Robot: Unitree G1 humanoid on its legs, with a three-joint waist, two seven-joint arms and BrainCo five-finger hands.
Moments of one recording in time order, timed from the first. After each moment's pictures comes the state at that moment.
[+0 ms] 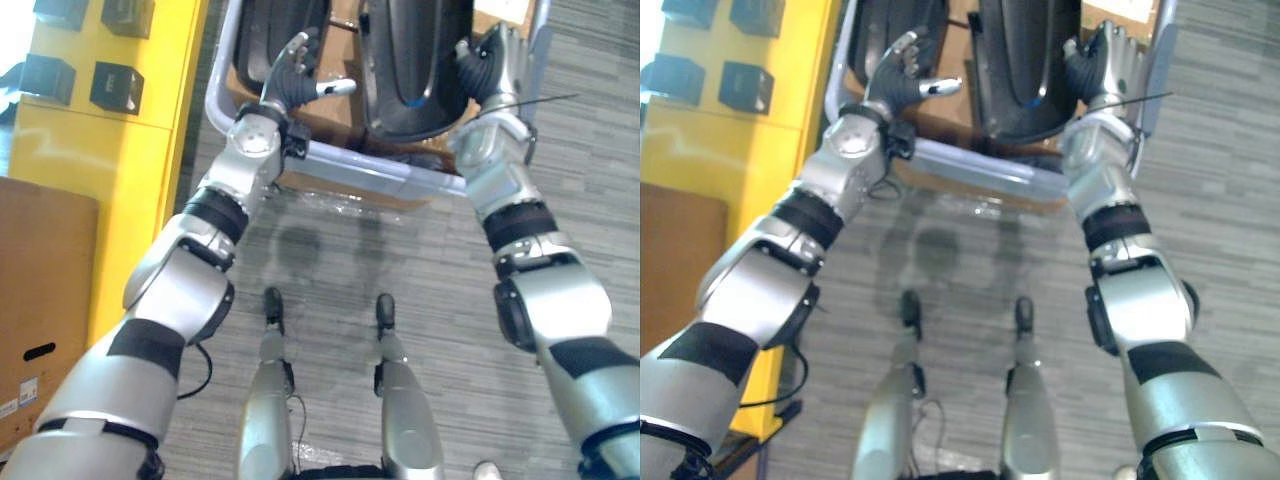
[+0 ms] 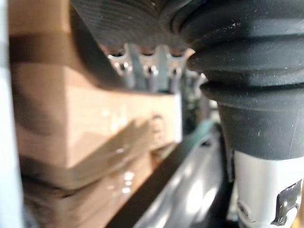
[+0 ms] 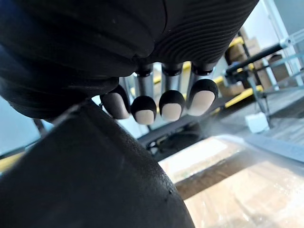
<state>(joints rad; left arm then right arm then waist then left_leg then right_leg) -1.42 0.30 -0.56 1.10 -0.61 -0.09 0.07 -1.31 -0.37 0.16 0.99 -0.57 0.07 -0.50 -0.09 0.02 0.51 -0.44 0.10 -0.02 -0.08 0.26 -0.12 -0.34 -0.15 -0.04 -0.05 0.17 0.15</state>
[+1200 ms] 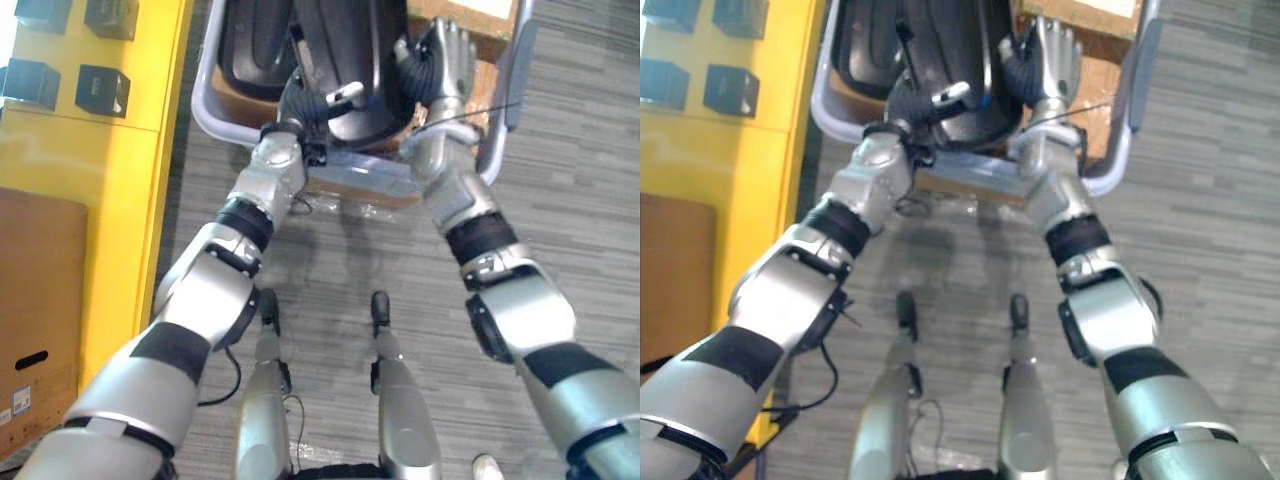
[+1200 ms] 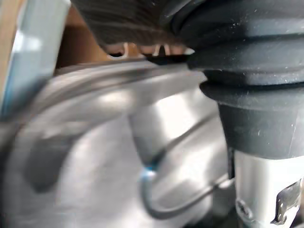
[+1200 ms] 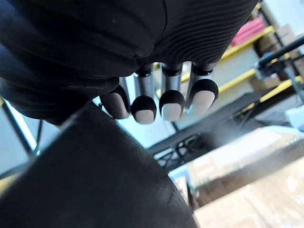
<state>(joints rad) -1.41 0.19 -0.44 1.13 -0.79 -0.06 0.16 -1.23 -0.27 0.28 0.82 -0.63 0.08 -0.54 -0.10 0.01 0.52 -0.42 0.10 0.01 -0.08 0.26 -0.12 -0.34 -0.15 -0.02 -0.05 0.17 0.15</state>
